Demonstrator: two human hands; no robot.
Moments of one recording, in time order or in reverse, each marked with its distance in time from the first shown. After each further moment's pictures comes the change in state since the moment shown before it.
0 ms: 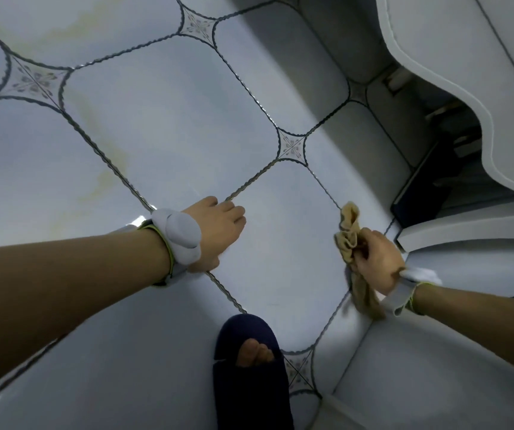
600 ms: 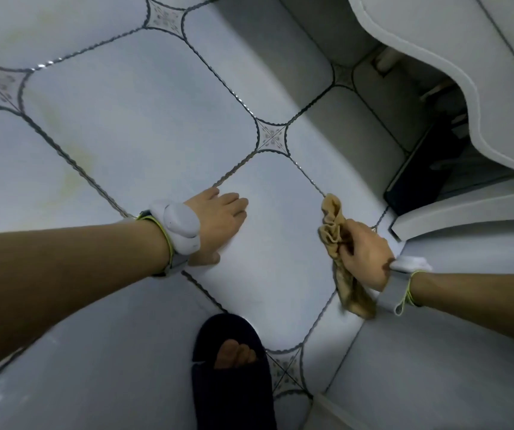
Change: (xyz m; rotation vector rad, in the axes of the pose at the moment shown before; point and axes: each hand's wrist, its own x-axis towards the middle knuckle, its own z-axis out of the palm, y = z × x) left_hand 0.031 0.017 -0.020 0.051 -0.040 0.029; right_hand 0.008 0.015 0.006 0.026 -0.047 -0.109
